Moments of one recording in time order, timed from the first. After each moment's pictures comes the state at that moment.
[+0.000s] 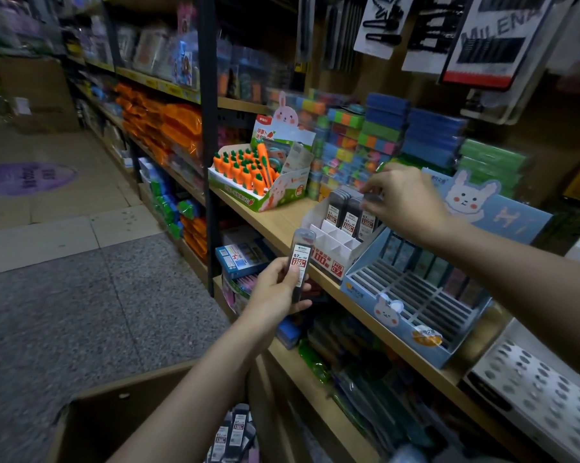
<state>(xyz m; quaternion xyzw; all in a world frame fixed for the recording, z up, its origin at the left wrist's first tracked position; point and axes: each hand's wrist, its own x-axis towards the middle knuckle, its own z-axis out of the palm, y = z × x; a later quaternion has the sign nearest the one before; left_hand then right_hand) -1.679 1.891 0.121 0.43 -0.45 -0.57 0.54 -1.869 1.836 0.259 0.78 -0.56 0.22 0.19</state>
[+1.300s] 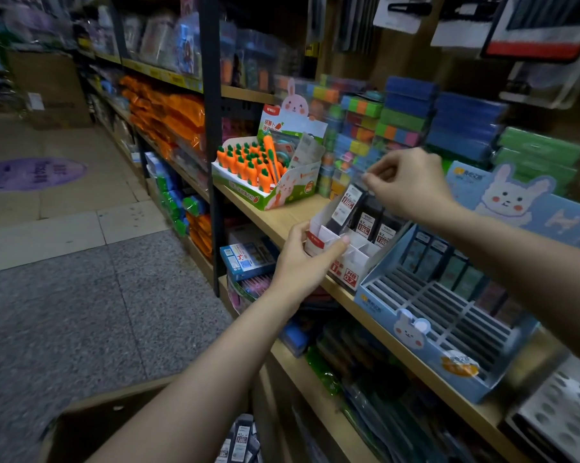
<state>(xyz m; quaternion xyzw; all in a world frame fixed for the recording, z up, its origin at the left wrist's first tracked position) -1.702 1.829 0.134 0.47 -0.52 -0.47 0.53 -1.855 1.791 0.253 0.71 -0.61 0.36 0.03</state>
